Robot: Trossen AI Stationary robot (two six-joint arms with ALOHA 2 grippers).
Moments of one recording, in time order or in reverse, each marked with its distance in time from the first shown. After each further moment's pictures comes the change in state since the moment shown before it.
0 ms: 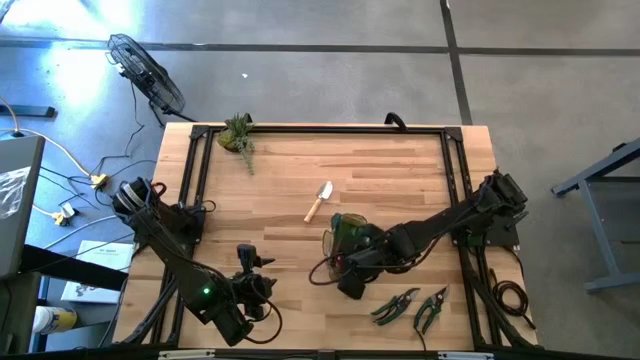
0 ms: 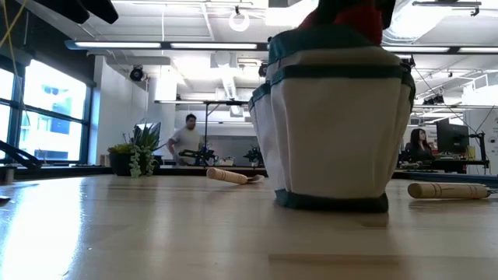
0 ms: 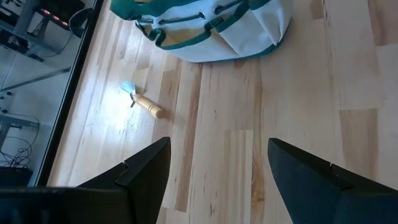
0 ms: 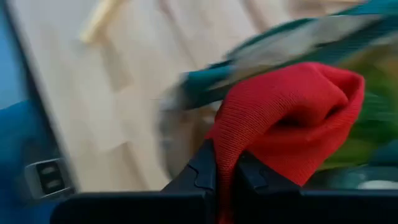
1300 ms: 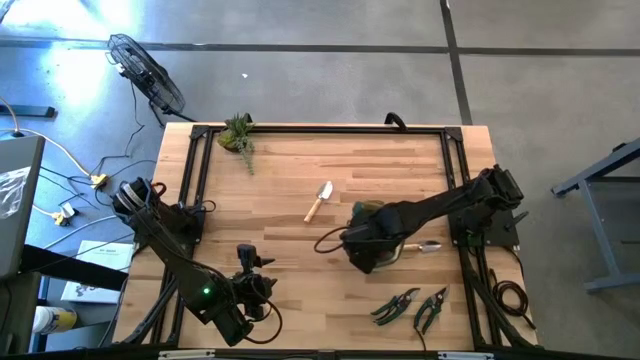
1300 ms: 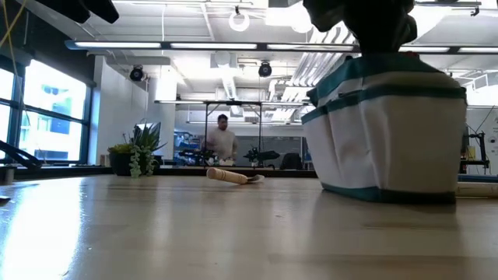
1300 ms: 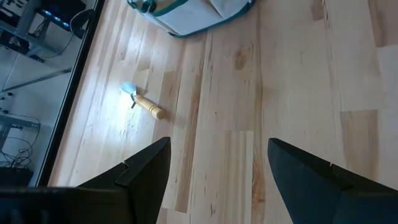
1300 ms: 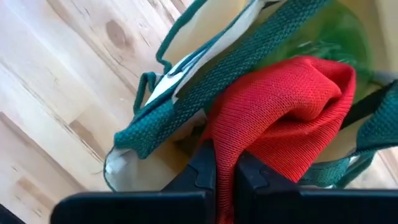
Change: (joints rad) left arm 0.000 0.000 0.000 0.001 -0.004 0.002; right arm -0.129 0.000 0.000 -0.381 -0.140 0.074
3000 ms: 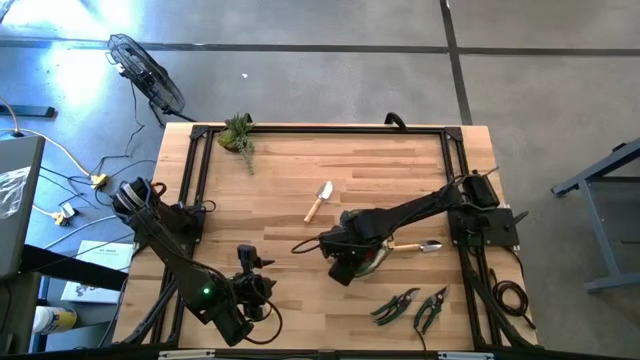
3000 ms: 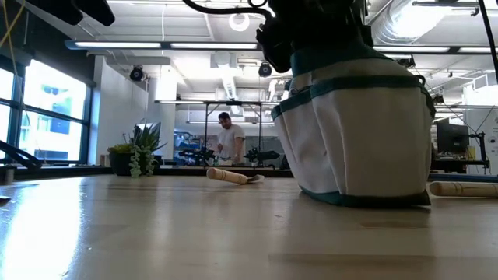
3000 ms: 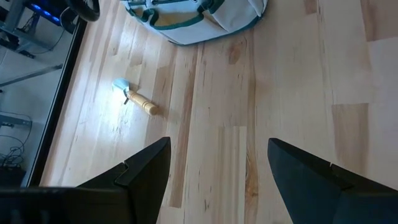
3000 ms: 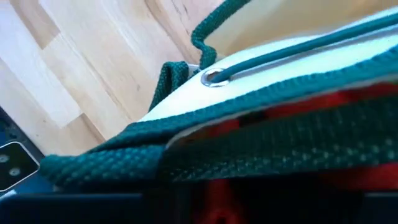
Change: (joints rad) left arm 0.000 0.000 0.000 0.002 0.033 0.001; right arm -0.048 0.179 0.000 0.330 -0.273 -0.104
